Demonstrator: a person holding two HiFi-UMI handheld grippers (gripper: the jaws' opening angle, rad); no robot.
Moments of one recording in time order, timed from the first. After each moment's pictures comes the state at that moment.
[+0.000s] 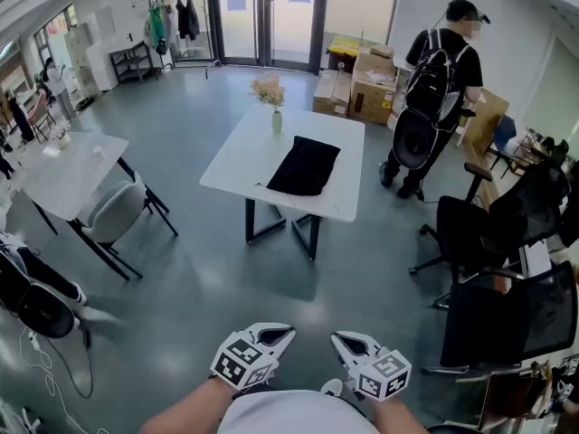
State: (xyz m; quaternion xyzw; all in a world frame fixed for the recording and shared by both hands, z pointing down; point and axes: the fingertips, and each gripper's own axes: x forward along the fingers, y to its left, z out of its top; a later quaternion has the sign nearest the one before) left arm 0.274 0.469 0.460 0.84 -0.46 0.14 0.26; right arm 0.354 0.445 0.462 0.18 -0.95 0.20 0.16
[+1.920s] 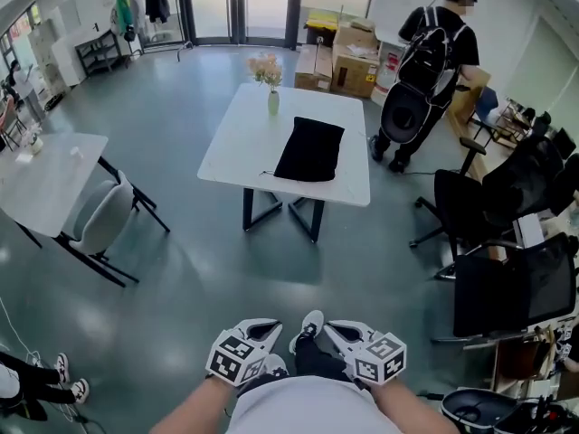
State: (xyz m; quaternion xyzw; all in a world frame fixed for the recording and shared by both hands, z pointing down) left arm 0.121 0.484 0.505 0.82 -0.45 0.16 0.31; right arm 0.213 0.458 0.493 0.19 -0.93 0.24 0.22
